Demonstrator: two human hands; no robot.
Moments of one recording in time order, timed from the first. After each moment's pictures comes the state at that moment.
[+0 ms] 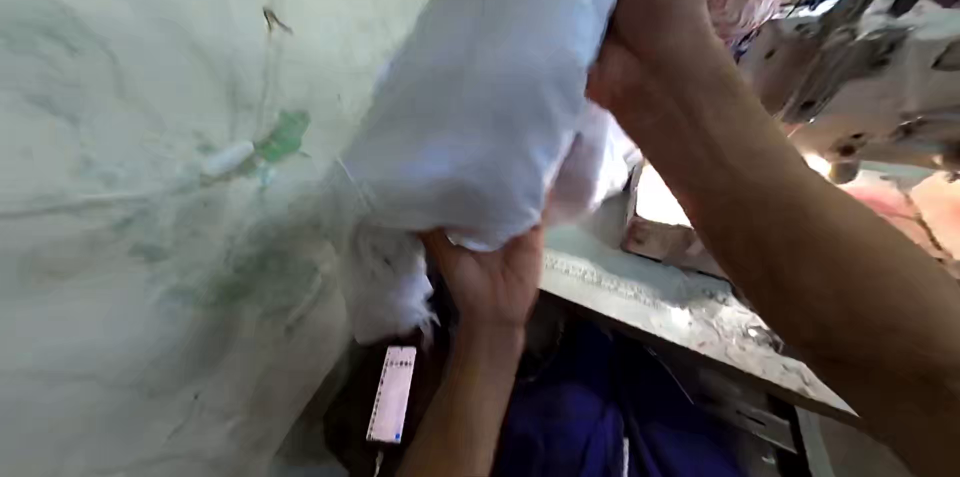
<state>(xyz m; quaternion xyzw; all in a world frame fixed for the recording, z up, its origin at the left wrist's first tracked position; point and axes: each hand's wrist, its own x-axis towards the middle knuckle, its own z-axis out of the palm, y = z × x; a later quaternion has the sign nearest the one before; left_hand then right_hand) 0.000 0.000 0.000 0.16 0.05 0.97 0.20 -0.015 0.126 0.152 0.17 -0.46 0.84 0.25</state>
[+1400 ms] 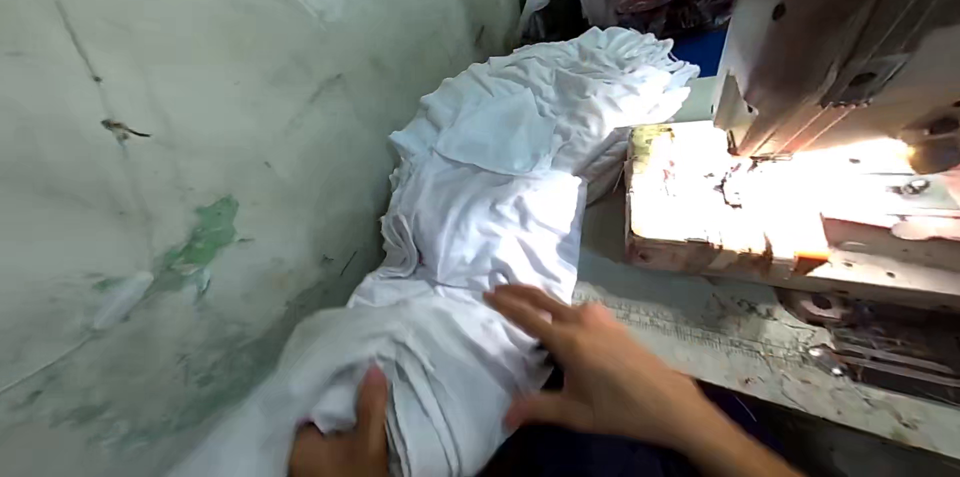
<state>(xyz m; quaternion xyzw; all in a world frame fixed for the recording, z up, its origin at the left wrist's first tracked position) 0.009 -0.079 -0.021 0.04 0.90 0.36 -0.22 0.051 0.143 -0.077 0.10 -0.87 0.41 0.26</state>
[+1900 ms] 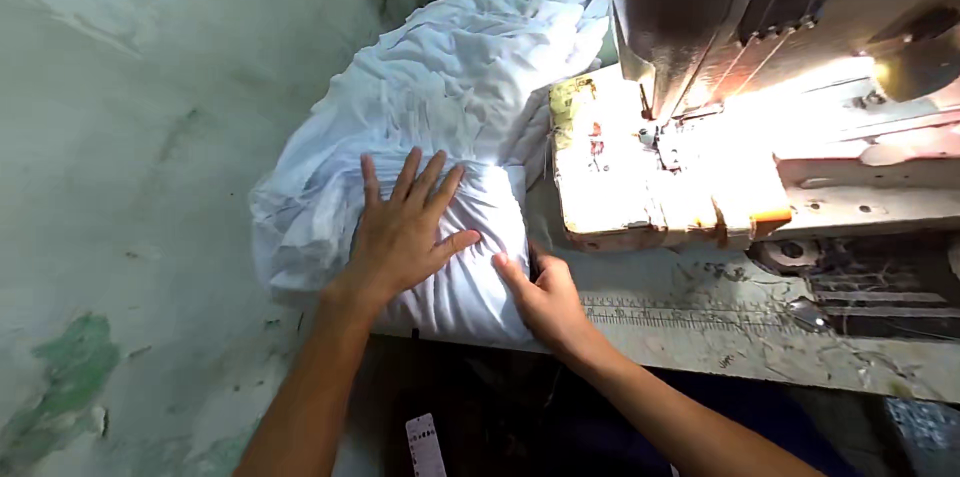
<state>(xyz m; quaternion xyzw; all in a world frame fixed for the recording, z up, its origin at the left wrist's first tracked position) -0.184 0.105 -0.045 0.65 0.75 -0.07 -0.07 0.001 0.166 -0.148 -0.29 -0.53 0.76 0.24</state>
